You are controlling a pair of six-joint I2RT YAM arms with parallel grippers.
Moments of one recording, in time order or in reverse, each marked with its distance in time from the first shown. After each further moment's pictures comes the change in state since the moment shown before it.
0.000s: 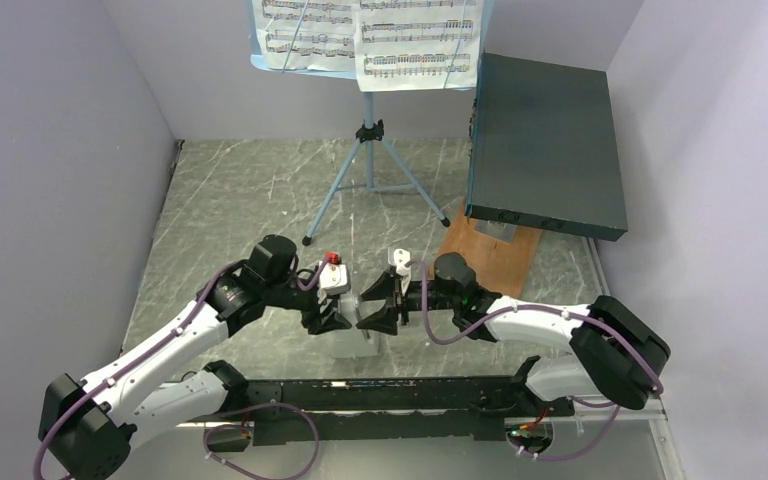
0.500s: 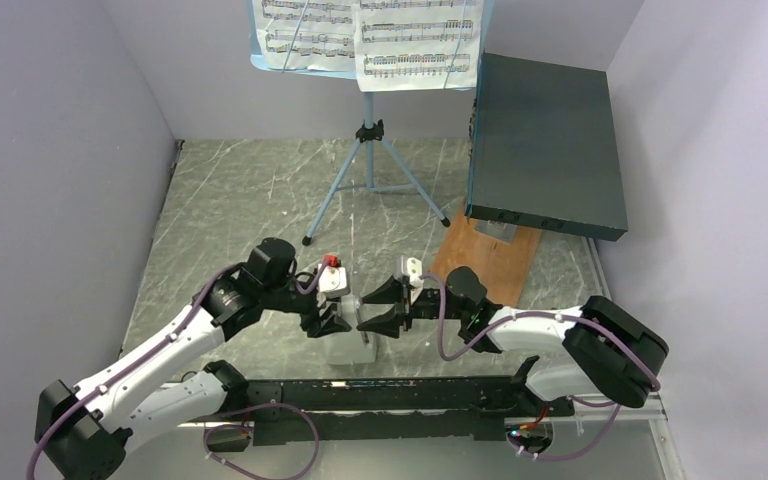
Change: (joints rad) left arm -0.014 -0.029 0.009 -0.033 -0.033 -0.011; right arm 0.013 0.011 -0.113 0.277 0.038 0.026
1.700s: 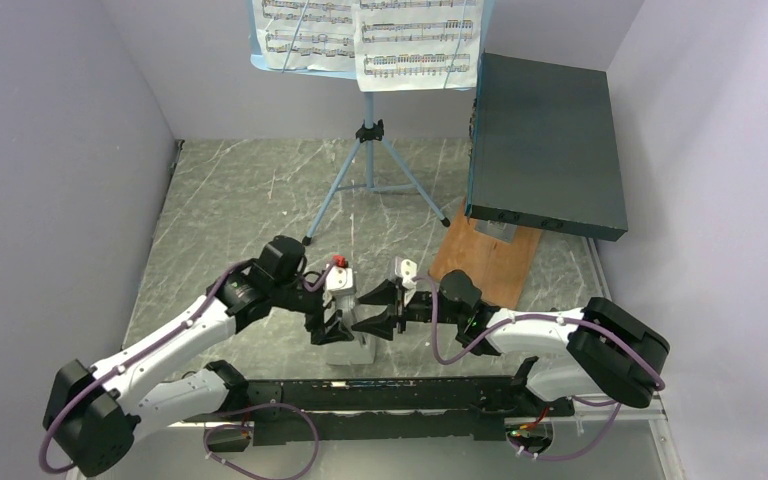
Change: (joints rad) left arm 0.007 0.056 -0.011 0.026 0.071 0.016; right arm 0.064 -0.011 0.011 -0.035 0.119 0.011
